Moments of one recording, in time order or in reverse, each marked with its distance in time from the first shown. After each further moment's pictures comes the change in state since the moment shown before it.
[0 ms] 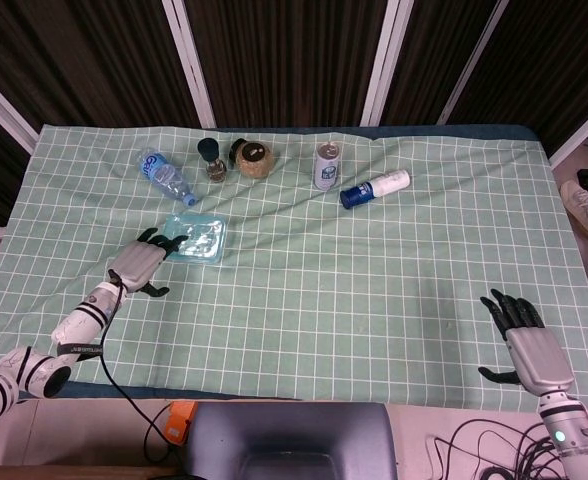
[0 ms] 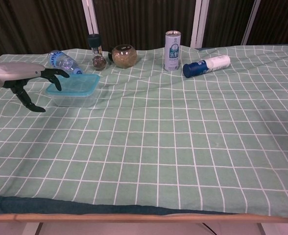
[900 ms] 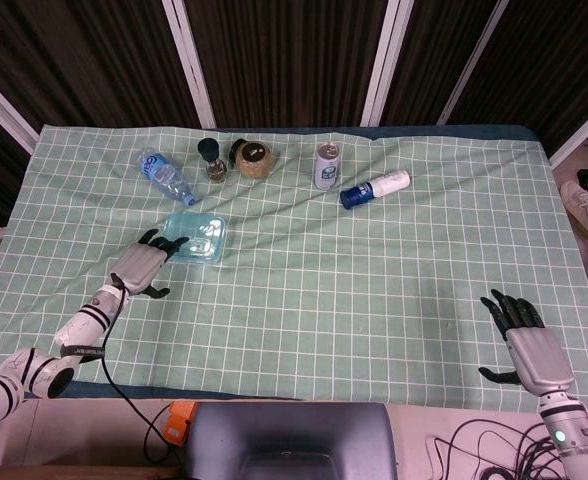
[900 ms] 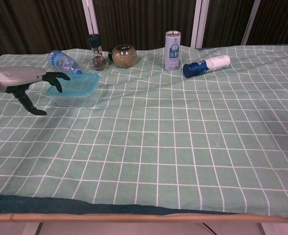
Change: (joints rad) left arm 0.006 -0.048 0.022 0.052 0.010 -0.027 0.005; right arm 0.002 -0.001 -0.001 0.001 0.002 -0.004 -0.004
